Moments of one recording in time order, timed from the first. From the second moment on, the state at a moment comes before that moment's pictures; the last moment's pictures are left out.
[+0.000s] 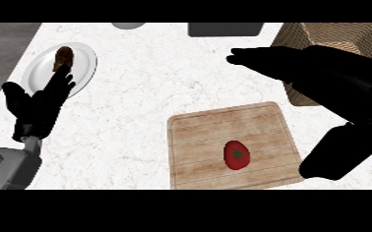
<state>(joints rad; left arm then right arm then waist) -0.22 0.55 -0.18 -1.31 0.43 0.20 0.11 -0.74 -0.51 0.20 -1.95 -0.08 0.81 0.76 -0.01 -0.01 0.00</state>
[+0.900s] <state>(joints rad) -0.20 0.50 -0.12 -1.36 0.35 0.16 0.15 -0.31 -0.47 -0.08 -2.07 -0.05 0.95 0.43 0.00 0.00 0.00</state>
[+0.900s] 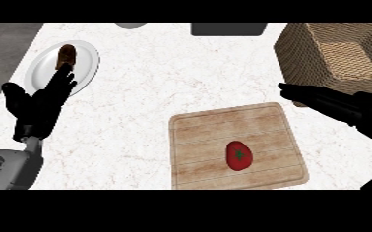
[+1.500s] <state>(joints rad) -0.21 0.46 -0.07 -1.33 0.30 0.12 0.15 -0.14 -0.26 0.12 -1.92 0.42 0.69 0.03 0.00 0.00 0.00</state>
